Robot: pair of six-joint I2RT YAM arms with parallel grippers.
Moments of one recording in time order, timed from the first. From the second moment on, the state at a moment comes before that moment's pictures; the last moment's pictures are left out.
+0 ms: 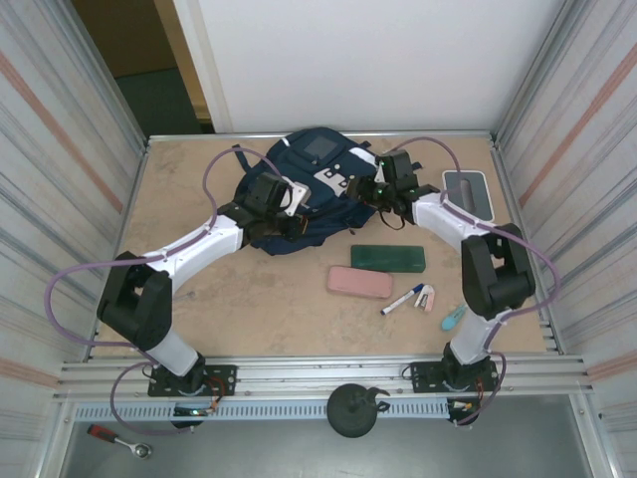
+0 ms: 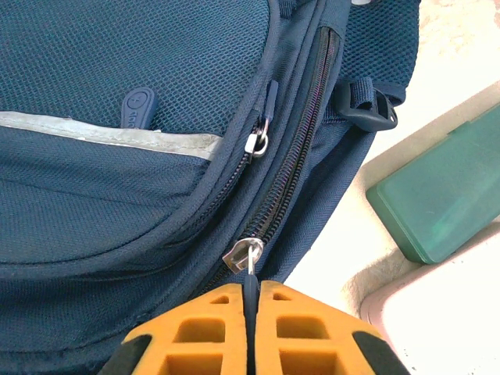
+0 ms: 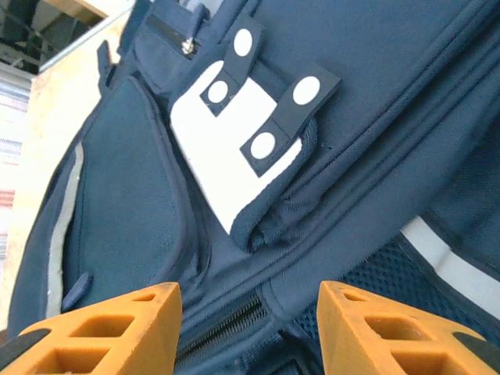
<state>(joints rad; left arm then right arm) -0.57 1.59 1.15 -0.40 0.14 -0.08 0.37 1.78 1.25 -0.19 -0.23 0.67</state>
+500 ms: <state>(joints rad) -0.57 1.61 1.15 -0.39 0.16 -0.08 0.36 1.94 1.29 -0.21 -0.29 0.79</state>
